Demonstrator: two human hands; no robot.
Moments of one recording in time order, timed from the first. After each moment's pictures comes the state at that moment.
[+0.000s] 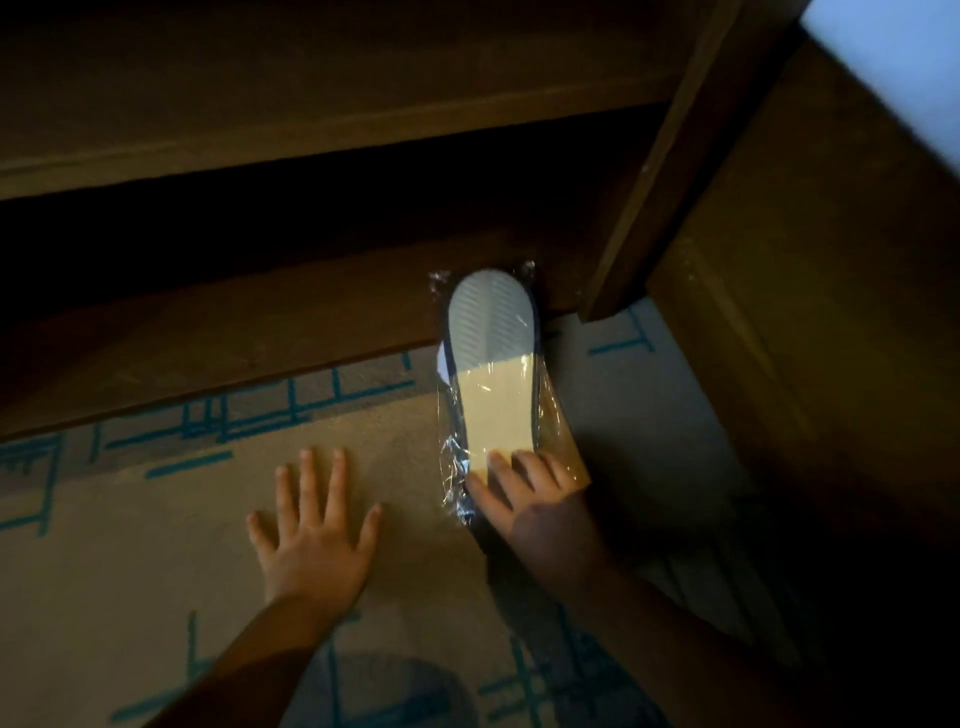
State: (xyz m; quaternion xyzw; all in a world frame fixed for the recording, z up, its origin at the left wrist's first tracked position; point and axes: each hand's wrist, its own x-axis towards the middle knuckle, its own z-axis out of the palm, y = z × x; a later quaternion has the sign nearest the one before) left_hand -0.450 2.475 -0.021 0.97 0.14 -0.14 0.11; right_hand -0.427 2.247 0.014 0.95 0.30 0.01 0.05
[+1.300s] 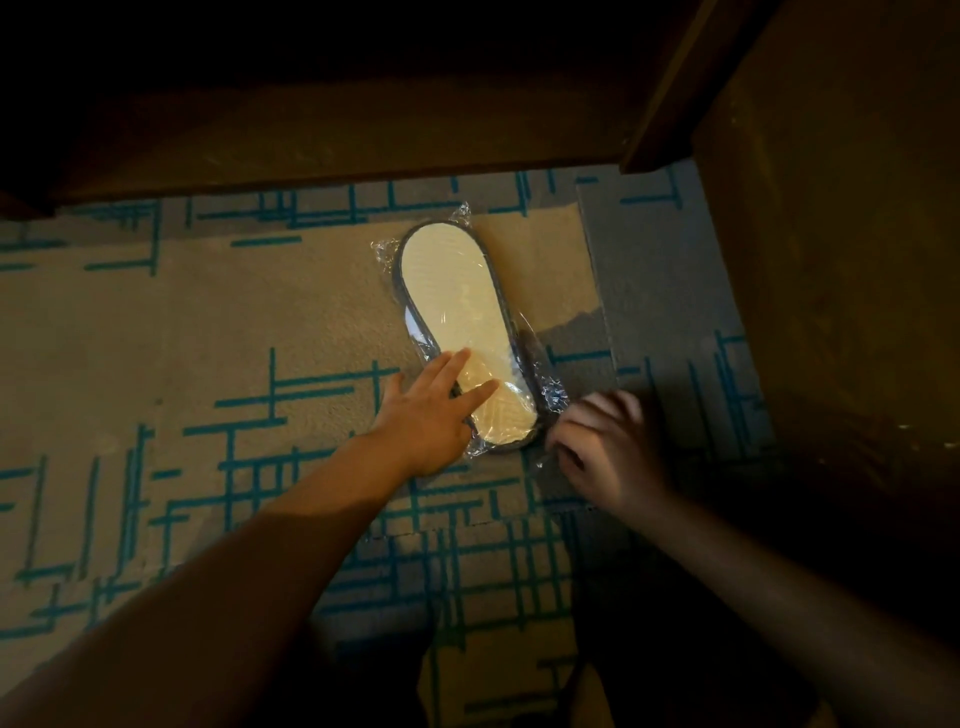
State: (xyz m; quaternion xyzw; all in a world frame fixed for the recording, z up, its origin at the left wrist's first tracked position) left_hand -0.540 2.413 0.034 0.94 -0.14 -0.30 0.06; right_hand -0.554 2.188 0.046 0.95 0.28 -0.07 -0.14
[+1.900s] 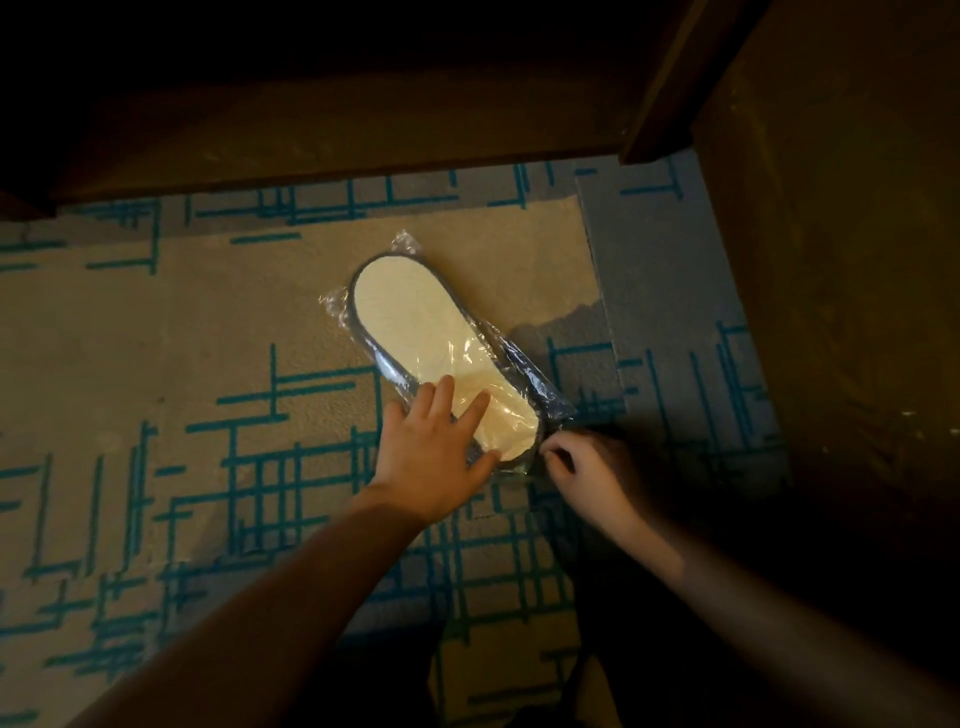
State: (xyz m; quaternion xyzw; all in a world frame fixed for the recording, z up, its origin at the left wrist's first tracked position) left_hand -0.582 2.395 0.042 0.98 -0.09 -0.19 0.01; right_hand -0.578 2.208 0.033 0.92 0.06 -0.26 -0.28
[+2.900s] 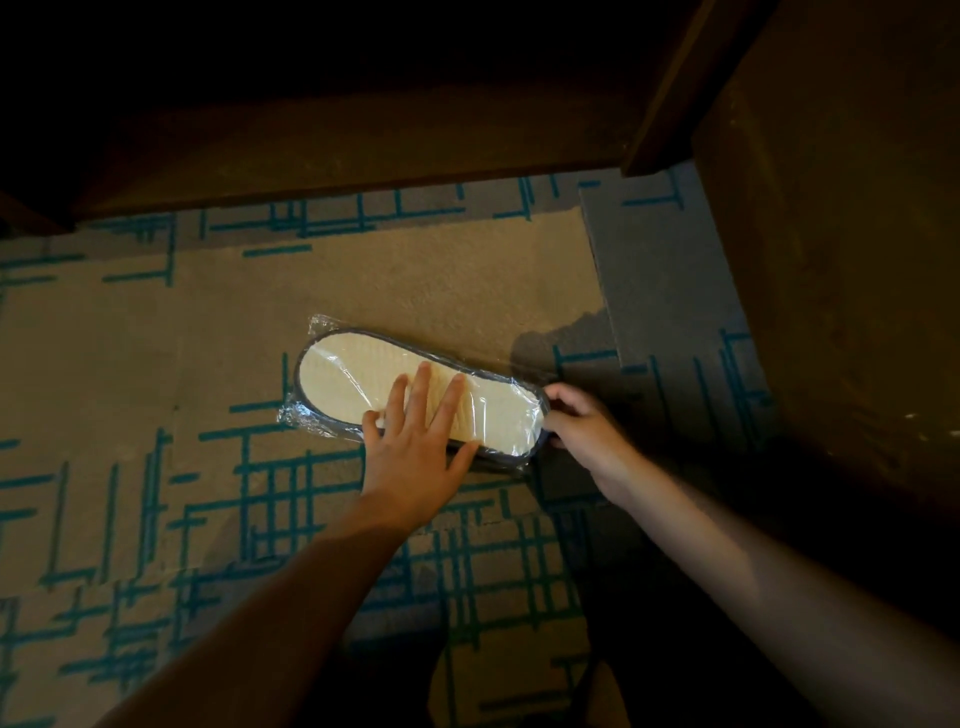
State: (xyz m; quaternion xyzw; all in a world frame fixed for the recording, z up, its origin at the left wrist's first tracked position) left_hand -0.592 2.420 0.021 0.98 0.00 -0.17 0.11; right_hand -0.541 2.236 0.066 0.73 -0.17 -0.34 -0.56
